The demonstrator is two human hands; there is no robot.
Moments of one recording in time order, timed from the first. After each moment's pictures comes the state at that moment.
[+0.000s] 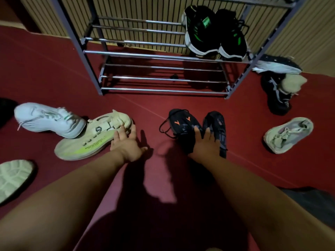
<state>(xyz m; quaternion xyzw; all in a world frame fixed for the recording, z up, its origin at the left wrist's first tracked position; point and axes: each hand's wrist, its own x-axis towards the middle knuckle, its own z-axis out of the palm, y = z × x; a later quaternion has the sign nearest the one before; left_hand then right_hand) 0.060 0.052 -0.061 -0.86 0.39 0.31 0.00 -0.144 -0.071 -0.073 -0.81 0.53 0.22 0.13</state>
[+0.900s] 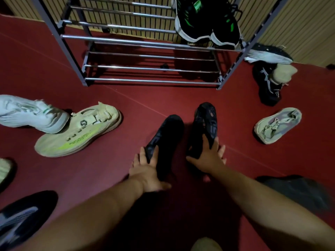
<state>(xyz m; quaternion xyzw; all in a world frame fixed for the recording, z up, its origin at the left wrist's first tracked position) -0.038 0.077 -0.092 -0.77 0.48 0.41 0.07 -0.203 -0.051 -0.087 -0.71 0.63 0.18 0.27</state>
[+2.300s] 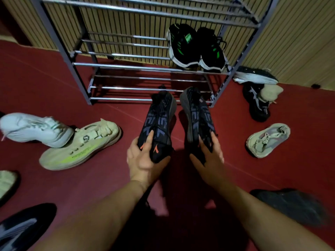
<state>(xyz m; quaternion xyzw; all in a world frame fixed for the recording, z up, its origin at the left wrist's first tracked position) -0.041 0.054 -0.049 -0.83 0.39 0.21 -0.35 -0.221 -0.043 -0.050 -0.83 0.49 -0.16 0.22</state>
